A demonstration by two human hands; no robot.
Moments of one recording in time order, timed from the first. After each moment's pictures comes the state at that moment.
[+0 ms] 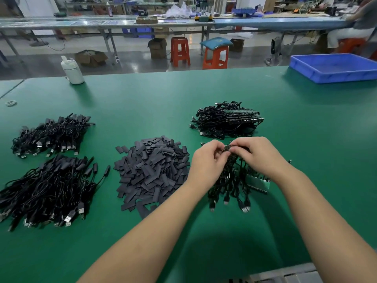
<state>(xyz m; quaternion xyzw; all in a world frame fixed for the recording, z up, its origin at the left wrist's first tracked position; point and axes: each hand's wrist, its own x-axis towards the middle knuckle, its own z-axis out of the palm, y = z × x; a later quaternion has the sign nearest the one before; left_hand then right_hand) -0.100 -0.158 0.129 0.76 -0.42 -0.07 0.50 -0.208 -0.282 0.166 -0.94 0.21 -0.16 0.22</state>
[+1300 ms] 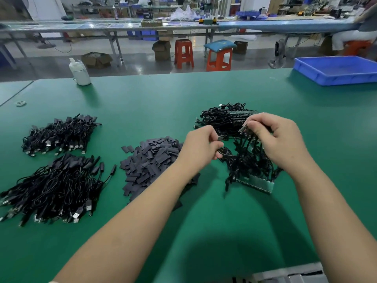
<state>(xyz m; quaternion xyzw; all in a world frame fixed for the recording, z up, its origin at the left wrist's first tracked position) -0.072 -0.139 0.185 0.76 -0.40 -0.18 0.48 -0.221 -0.254 0.219 -0.87 0.22 -0.36 0.26</state>
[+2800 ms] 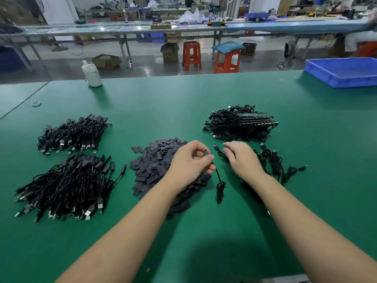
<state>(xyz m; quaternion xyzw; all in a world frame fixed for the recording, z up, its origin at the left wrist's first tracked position) -0.048 -0.093 0.140 0.65 -0.30 -0.29 0.63 -0.142 -0.275 0.095 -0.93 0.26 -0.17 0.18</state>
